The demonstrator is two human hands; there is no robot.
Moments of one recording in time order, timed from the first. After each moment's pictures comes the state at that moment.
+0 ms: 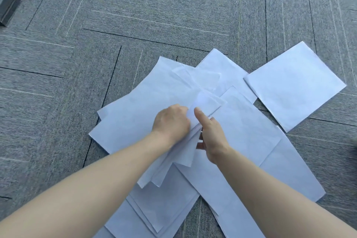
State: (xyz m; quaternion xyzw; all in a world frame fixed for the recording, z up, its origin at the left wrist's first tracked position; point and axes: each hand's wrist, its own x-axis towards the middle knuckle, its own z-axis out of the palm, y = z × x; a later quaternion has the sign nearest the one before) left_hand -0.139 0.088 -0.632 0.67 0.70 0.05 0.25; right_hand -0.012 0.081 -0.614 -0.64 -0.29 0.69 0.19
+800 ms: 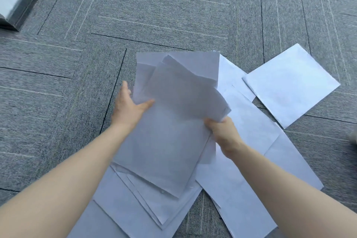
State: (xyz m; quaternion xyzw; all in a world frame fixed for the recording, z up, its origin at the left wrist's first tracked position) left_hand -0.250 0.072 -0.641 0.39 0.82 0.26 0.33; right_hand 0.013 0.078 -0.616 -0.65 -0.39 0.61 0.23
